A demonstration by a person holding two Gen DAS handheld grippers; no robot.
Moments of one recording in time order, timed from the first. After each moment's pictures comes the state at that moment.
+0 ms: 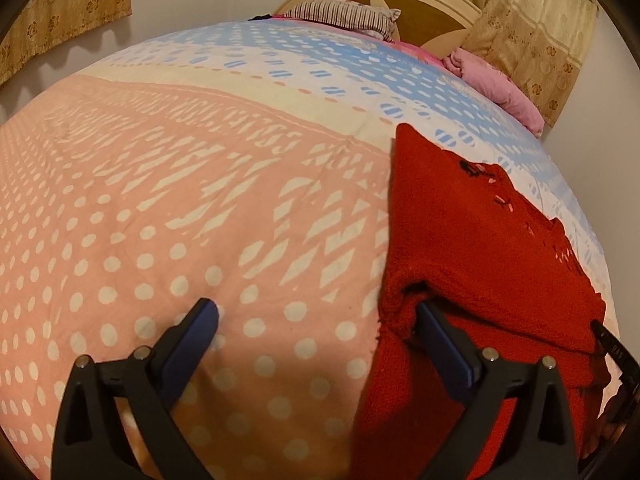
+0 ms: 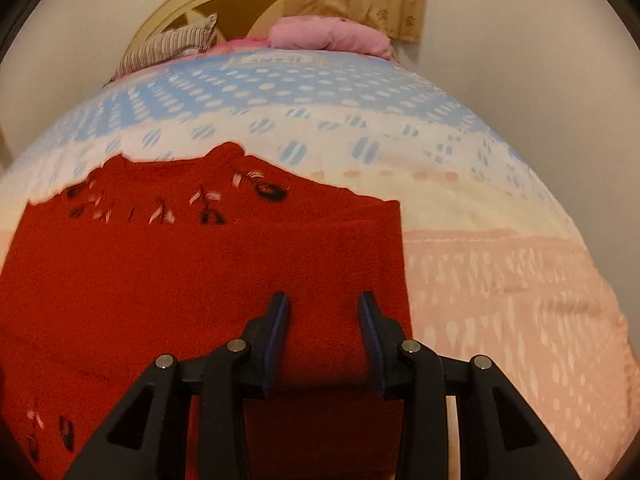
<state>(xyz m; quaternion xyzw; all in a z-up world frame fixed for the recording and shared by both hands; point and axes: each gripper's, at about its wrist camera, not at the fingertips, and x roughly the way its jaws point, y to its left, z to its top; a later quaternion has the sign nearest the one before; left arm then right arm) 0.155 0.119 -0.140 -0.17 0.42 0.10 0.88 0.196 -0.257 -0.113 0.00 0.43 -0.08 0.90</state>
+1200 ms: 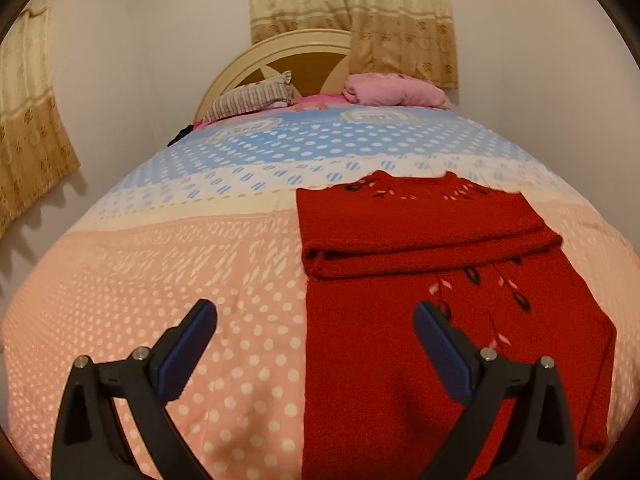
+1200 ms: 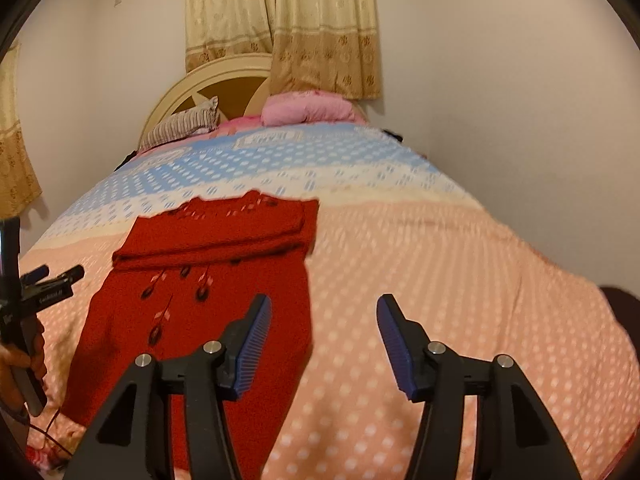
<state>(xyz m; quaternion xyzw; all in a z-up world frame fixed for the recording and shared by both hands) 0.018 0.050 -0.045 0.05 0.32 0.01 0.95 -0.117 -0.274 -0.002 0.06 0.31 -0.08 0.94</state>
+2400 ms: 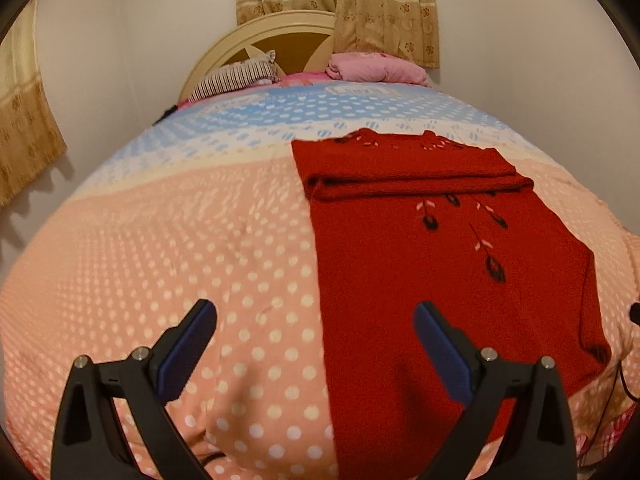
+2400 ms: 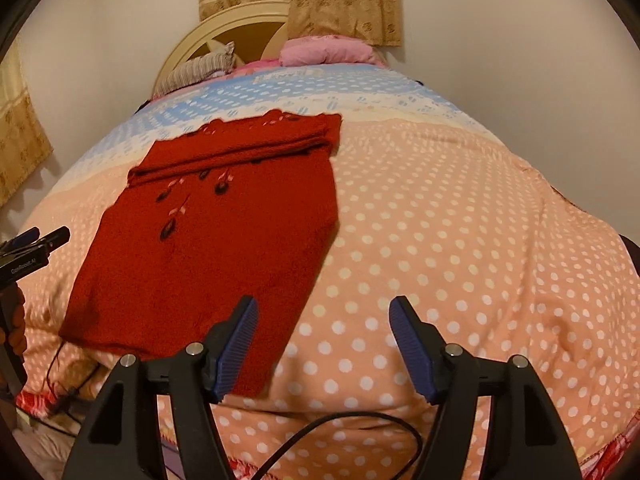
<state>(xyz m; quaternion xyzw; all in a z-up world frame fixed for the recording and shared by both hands) -0.046 0.087 -0.076 0.04 0.35 -0.04 0.93 -0.157 -0.247 -0.061 0.05 0.40 -0.04 0.91</state>
